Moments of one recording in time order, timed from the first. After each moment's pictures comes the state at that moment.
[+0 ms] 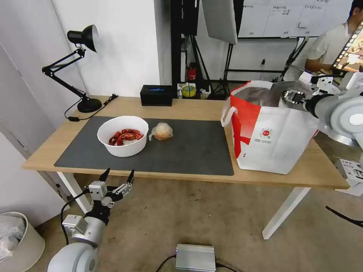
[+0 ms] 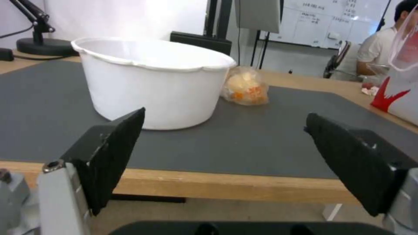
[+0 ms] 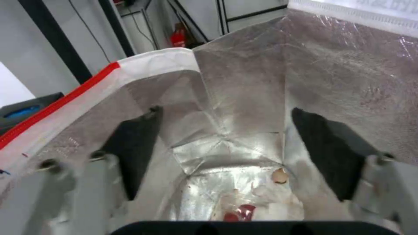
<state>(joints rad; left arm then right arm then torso) 1.59 -1.32 -0.64 -2.11 -0.40 0.01 0.13 -0.53 0.65 0.33 1.86 1.50 -0.64 0.75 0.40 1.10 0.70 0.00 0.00</state>
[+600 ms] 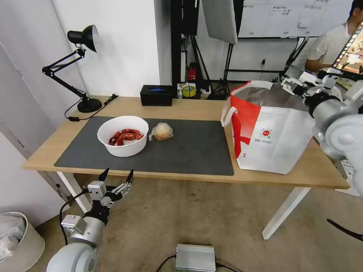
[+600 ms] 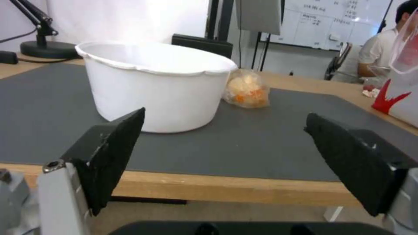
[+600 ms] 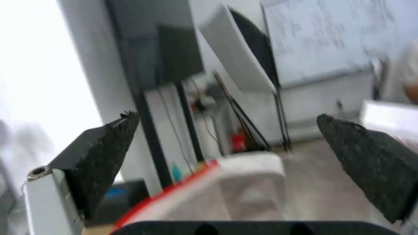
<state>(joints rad) 1.60 -1.32 -0.64 -2.12 -0.40 0.01 0.13 -0.77 0.68 0.42 1.97 1.17 -0.15 0.36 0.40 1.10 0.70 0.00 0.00</state>
